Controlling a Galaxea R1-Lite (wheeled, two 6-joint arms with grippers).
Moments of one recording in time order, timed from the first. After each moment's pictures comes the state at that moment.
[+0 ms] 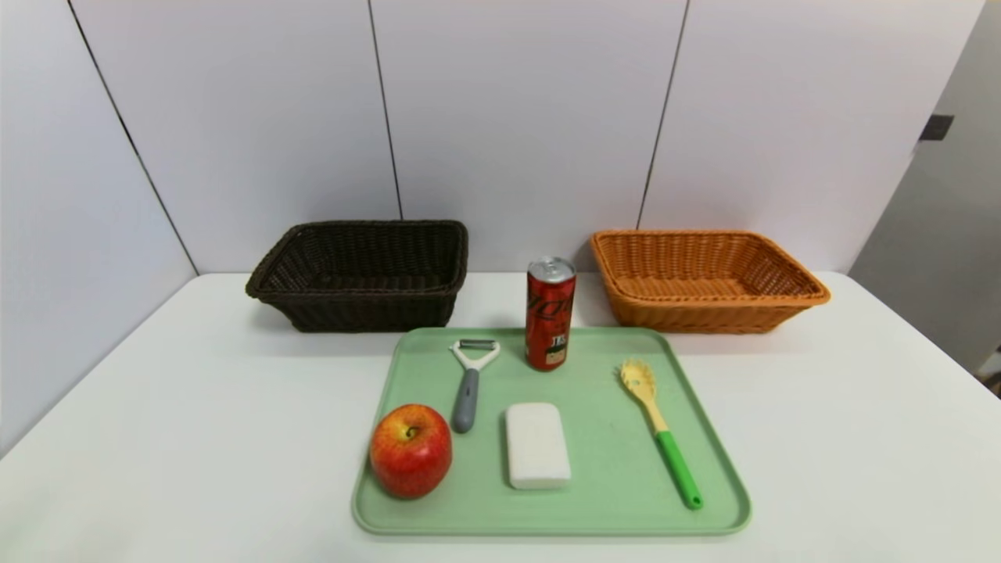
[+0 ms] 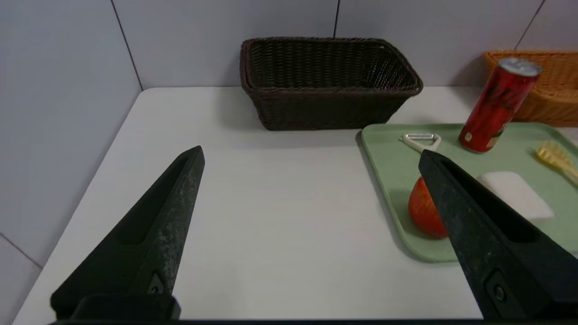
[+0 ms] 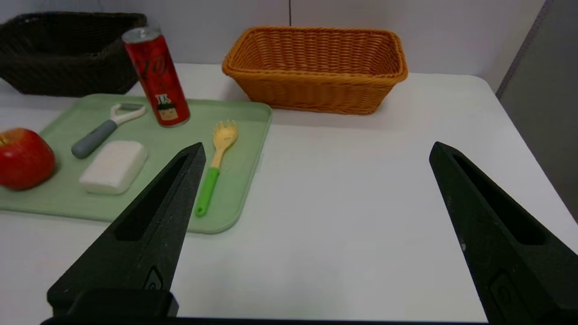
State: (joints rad) left arm -0.01 0.47 -0.58 0.09 -0.08 -0.06; right arm 0.01 0.45 -0.55 0.16 0.12 0.03
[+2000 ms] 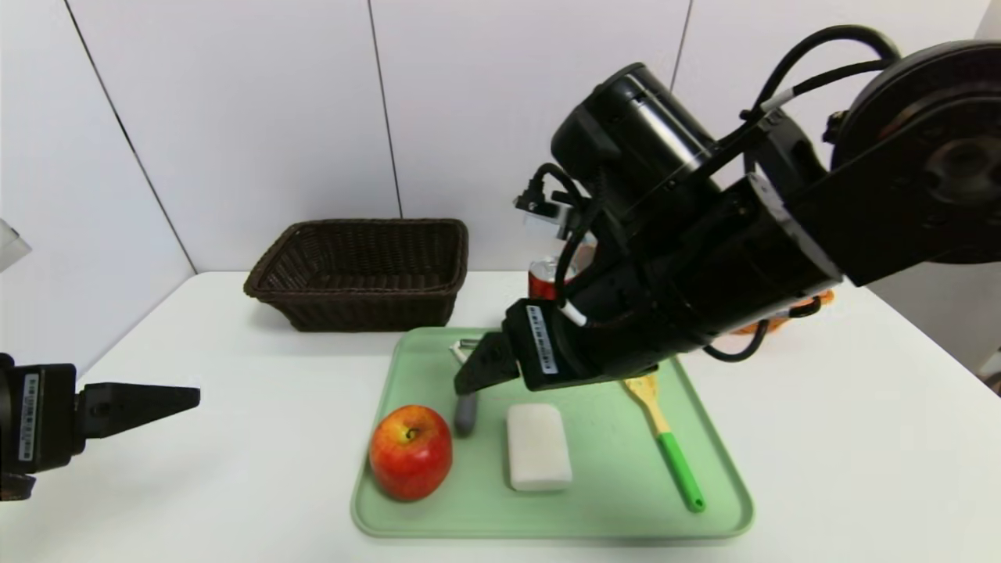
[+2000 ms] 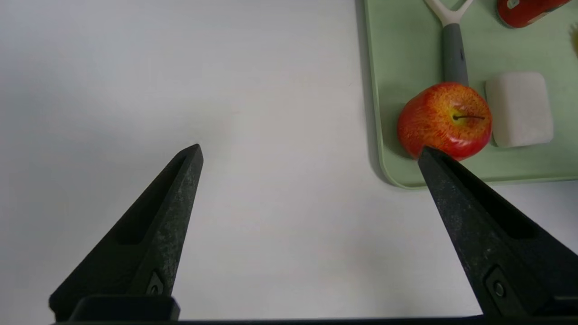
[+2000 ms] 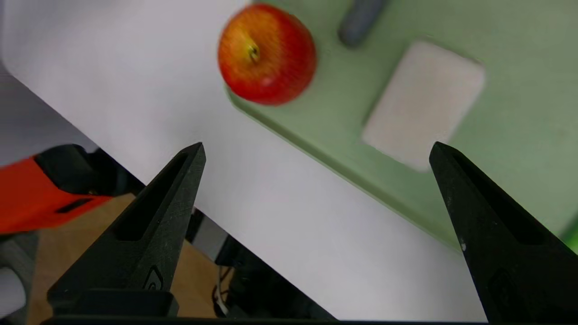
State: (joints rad) left arm -0.17 1.05 -0.96 0.53 -0.05 -0.23; right arm 0.87 1.88 -1.80 0.77 0.12 0.49
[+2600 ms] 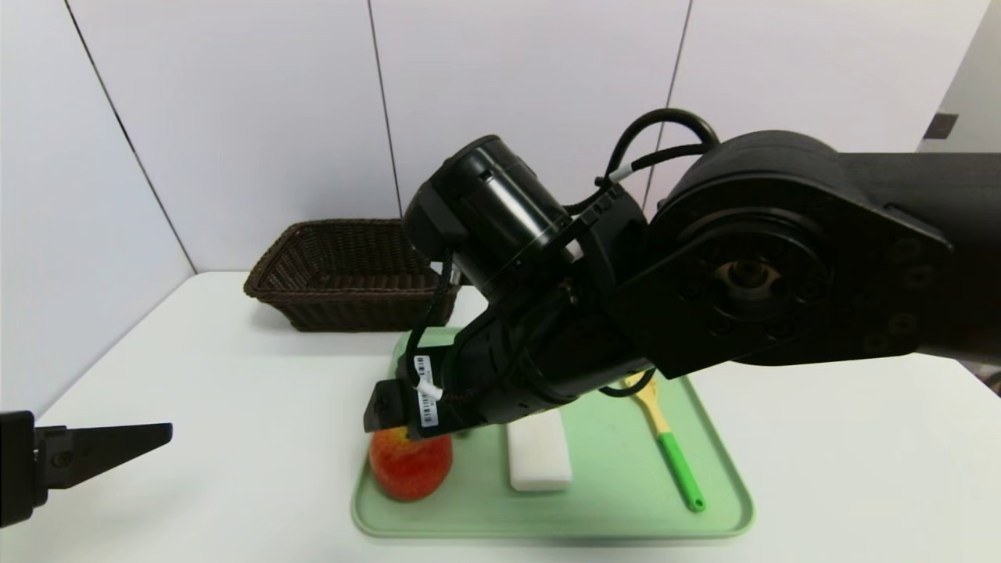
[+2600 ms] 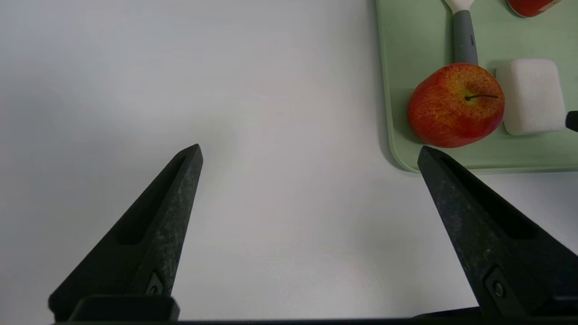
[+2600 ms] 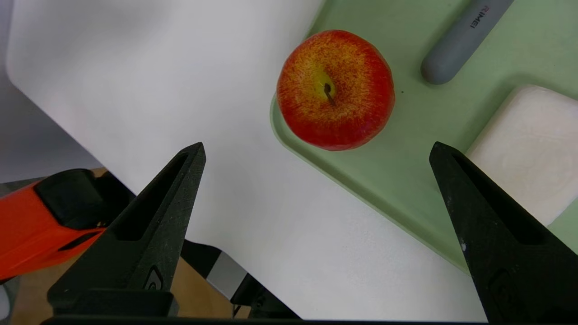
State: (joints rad) left arm -0.17 0.96 -0.89 0.54 -0.03 -0.23; right arm 1.01 2.02 -1.87 0.69 0.01 0.55
